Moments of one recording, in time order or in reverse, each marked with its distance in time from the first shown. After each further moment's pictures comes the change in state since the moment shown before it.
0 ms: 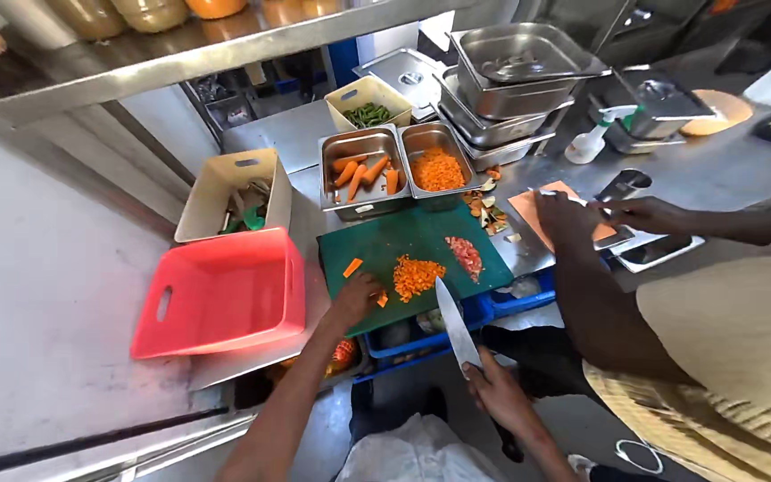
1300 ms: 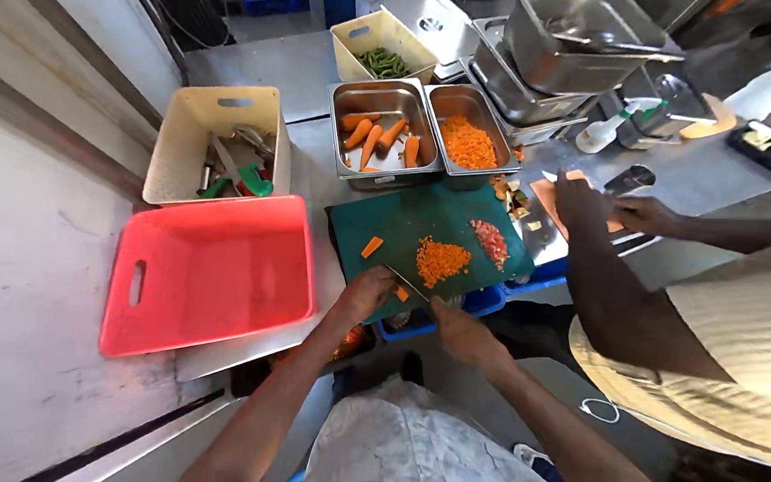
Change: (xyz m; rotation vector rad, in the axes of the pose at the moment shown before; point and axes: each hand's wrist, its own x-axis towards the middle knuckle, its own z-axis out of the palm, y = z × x) left_hand -0.027 -0.043 0.020 -0.241 0.164 0.312; right_hand 0.054 -0.160 0.064 -0.846 -0.239 0.105
